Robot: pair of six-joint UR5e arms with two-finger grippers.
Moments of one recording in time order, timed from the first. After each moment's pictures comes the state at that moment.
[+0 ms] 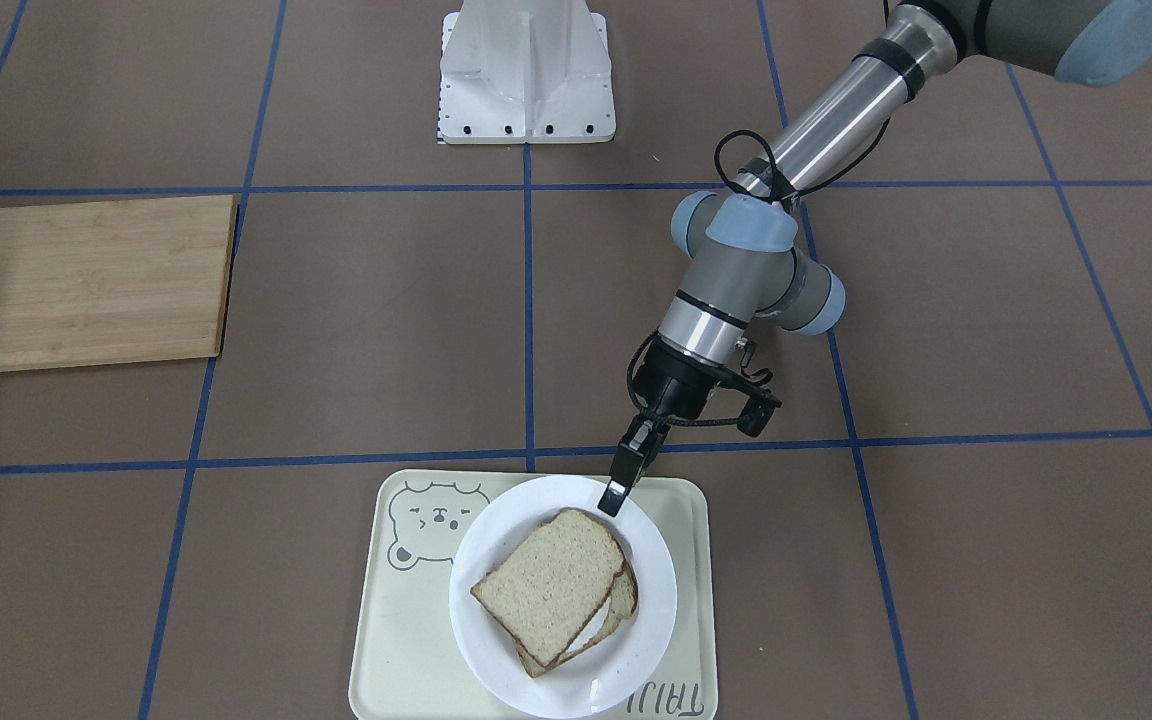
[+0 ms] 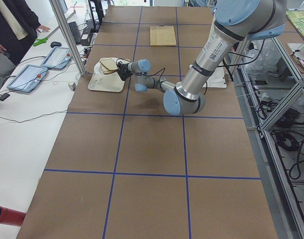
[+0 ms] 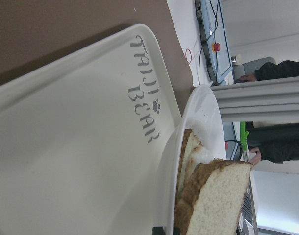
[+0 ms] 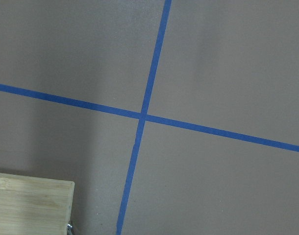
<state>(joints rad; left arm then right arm) -0.64 -2.38 -0.98 -2.81 -1.39 -2.16 1.56 -1.45 1.59 -1.75 2.23 -0.22</state>
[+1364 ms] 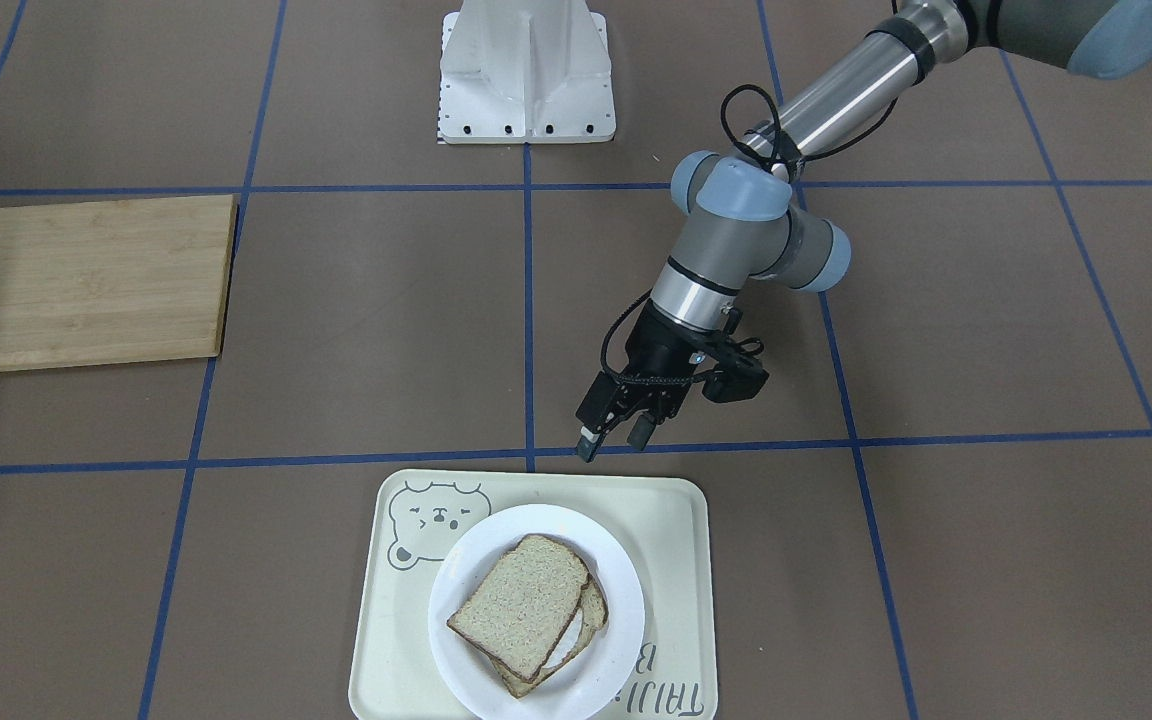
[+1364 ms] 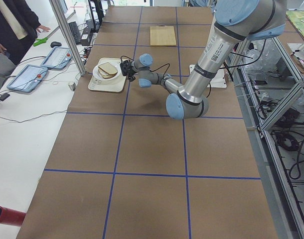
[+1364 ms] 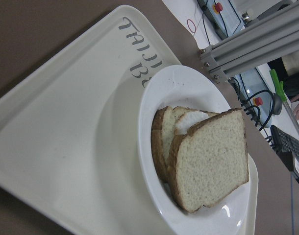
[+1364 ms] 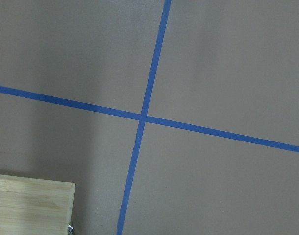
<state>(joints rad) -0.62 -2.20 -1.33 -2.54 -1.57 -1.71 1.56 -1.45 1.59 -1.75 2.23 -0.22</state>
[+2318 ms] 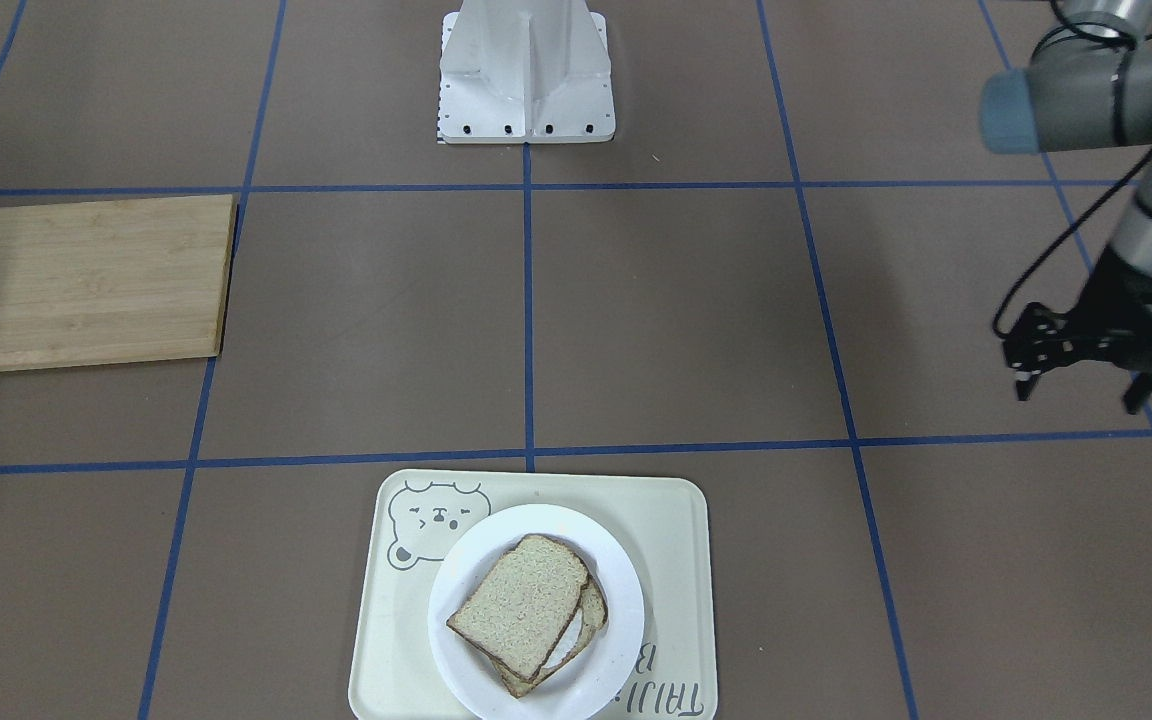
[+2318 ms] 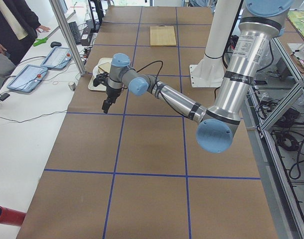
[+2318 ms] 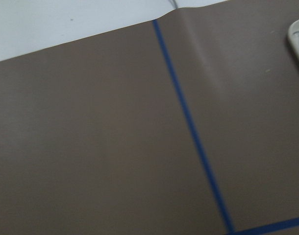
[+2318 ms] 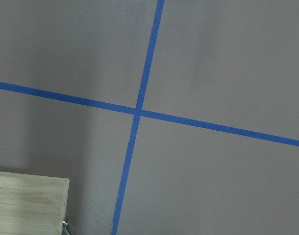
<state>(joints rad) -1.22 -1.83 -1.76 -1.69 -2.02 -0.29 1.56 -1.46 1.58 -1.75 2.22 -0.22</state>
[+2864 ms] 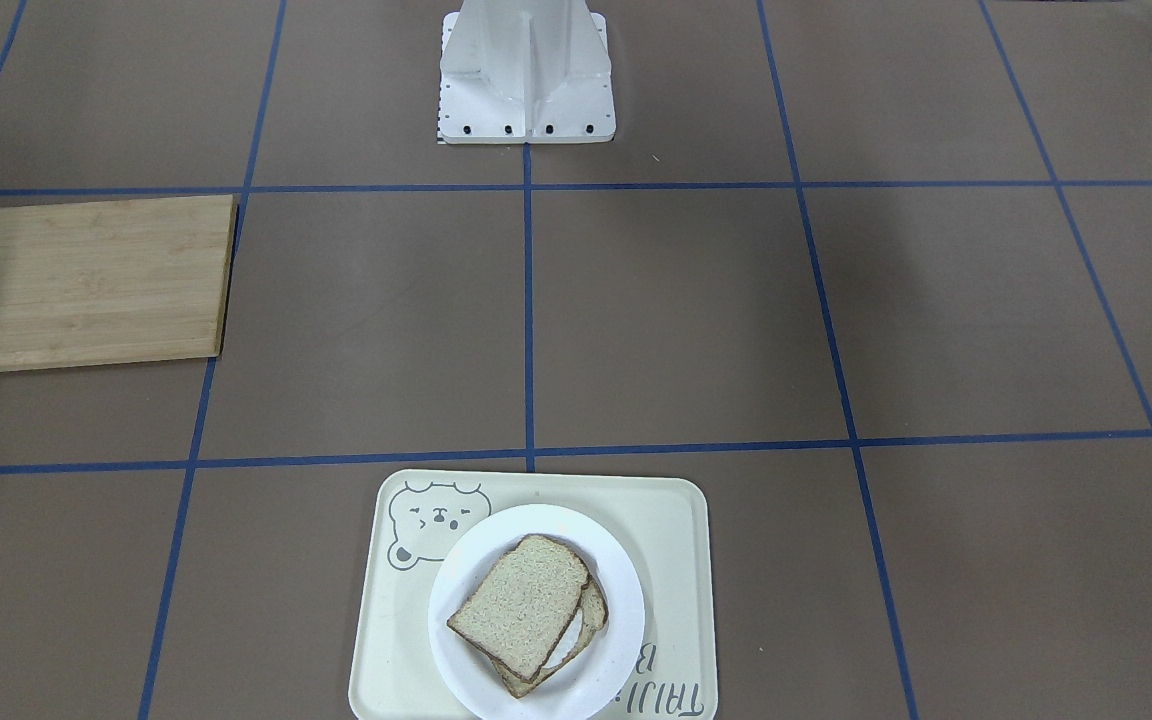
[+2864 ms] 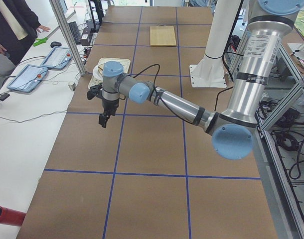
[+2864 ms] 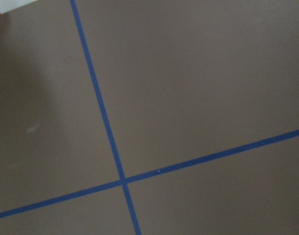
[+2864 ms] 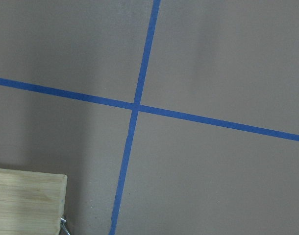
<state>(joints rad) -1.49 -1.67 -1.67 -1.59 -2.27 0.06 1.56 -1.47 1.58 -1.75 2.22 -0.22</state>
